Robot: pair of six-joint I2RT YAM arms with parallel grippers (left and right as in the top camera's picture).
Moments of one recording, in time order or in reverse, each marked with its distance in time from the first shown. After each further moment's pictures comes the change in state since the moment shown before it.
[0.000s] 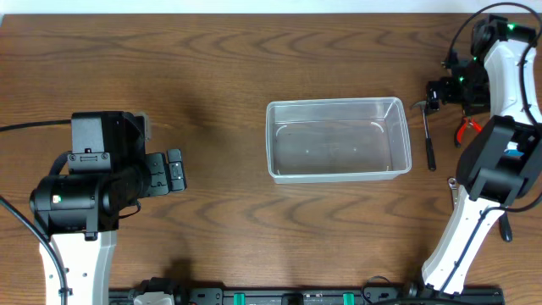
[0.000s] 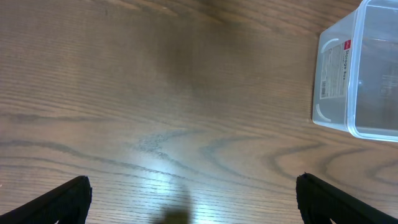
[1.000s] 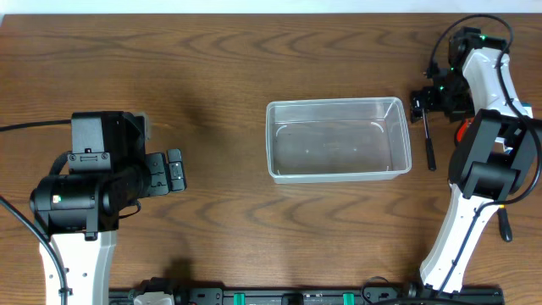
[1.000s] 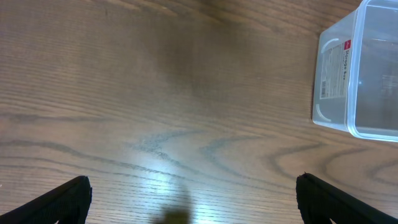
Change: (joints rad) left arm 0.000 0.000 0.000 0.000 0.000 0.000; right arm 0.055 0.010 -0.145 0.140 0.035 0.028
